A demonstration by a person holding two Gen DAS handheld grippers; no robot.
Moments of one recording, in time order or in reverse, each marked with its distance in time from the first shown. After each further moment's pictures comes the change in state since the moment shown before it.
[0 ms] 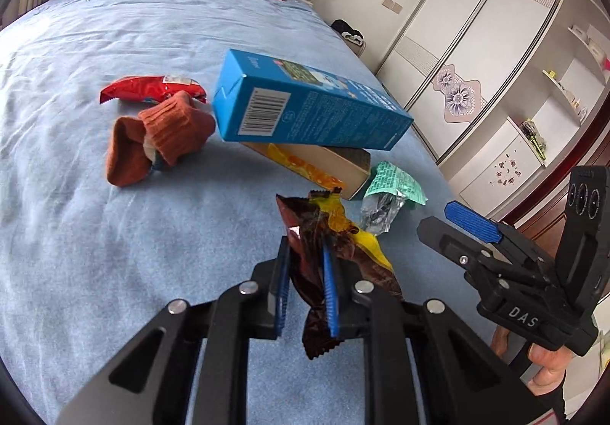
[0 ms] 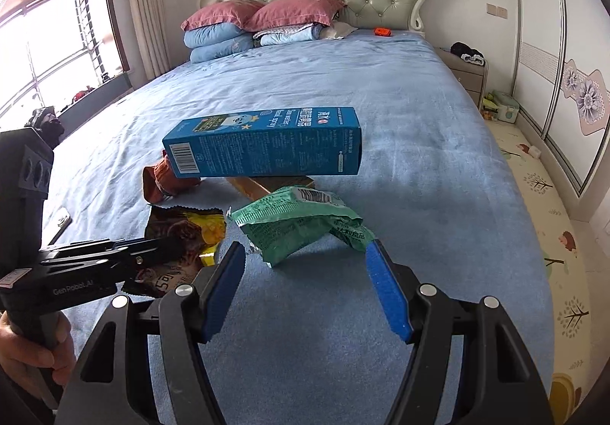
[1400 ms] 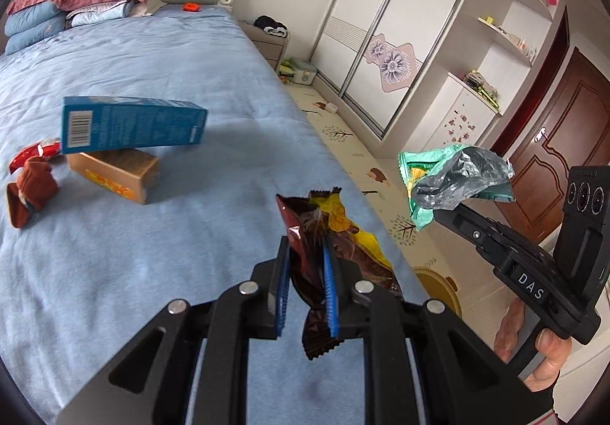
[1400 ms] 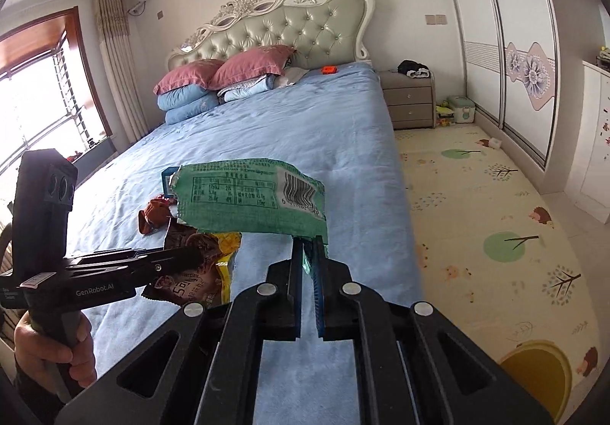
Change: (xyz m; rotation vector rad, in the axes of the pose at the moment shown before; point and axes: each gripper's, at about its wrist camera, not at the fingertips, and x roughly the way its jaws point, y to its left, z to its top) left arm 0.002 -0.170 -0.018 0.237 0.024 -0.125; right arm -0.155 -0.121 -0.053 0.185 -0.186 -0.053
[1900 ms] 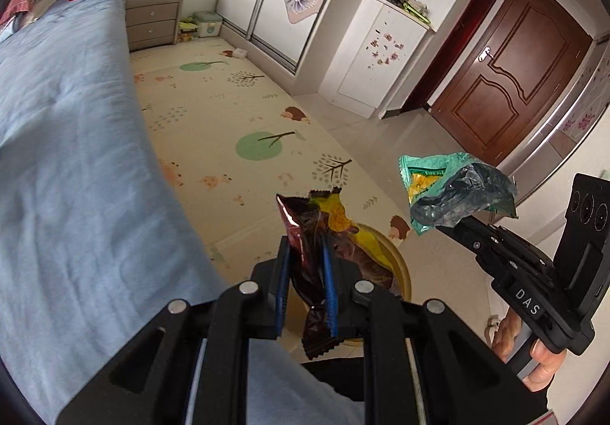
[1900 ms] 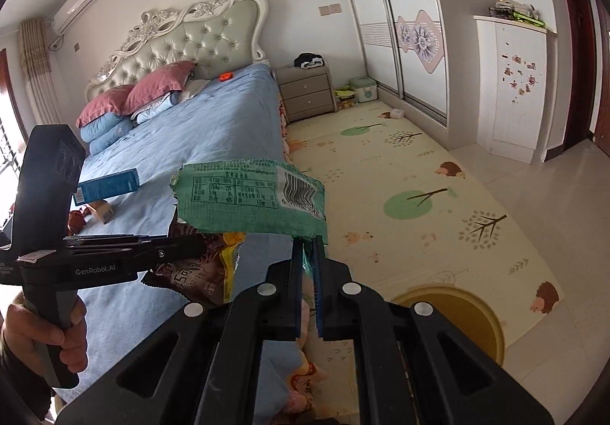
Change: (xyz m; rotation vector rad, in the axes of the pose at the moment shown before) left arm 0.137 -0.184 -0.020 0.206 0.234 -0.205; right arm -0.101 -0.167 -0.068 0.193 -0.004 -0.266
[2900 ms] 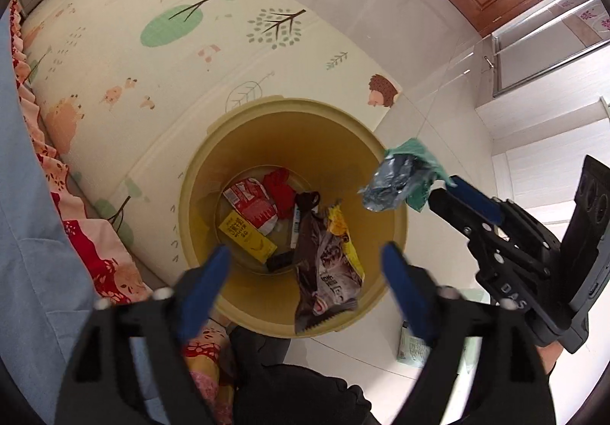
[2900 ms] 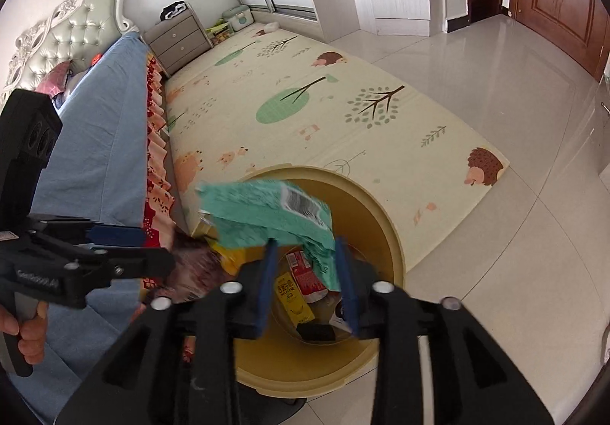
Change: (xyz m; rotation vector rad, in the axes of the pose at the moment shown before) left arm 0.254 -0.105 -0.030 0.160 0.539 -0.005; right arm 0.041 -0.205 -0.116 0.321 0.252 -0.266
